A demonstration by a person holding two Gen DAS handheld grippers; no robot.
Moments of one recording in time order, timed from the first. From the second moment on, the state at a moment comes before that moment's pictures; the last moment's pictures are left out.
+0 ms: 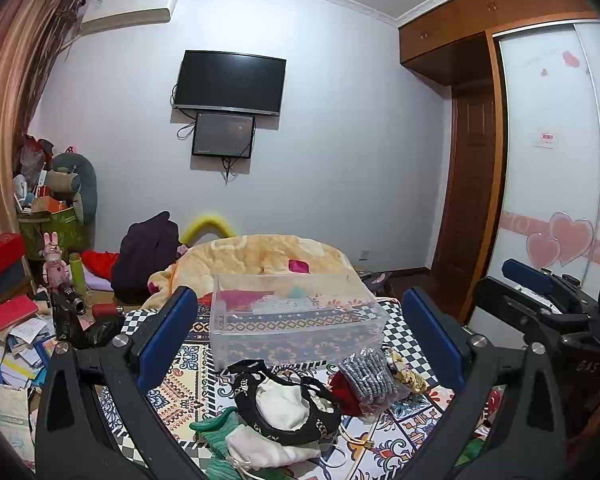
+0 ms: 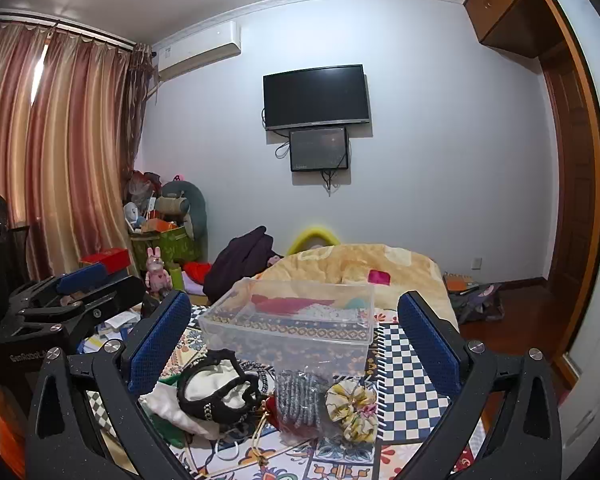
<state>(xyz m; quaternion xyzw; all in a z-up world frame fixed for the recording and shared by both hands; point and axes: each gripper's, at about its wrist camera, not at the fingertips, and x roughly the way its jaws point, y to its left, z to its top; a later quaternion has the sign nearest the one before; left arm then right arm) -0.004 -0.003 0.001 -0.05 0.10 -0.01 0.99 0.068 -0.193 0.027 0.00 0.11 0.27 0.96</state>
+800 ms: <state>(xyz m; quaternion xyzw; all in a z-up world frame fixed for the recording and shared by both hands) -0.005 -0.004 0.001 -0.05 0.10 -0.01 0.99 0.067 -0.193 0.027 0.00 0.11 0.28 0.96</state>
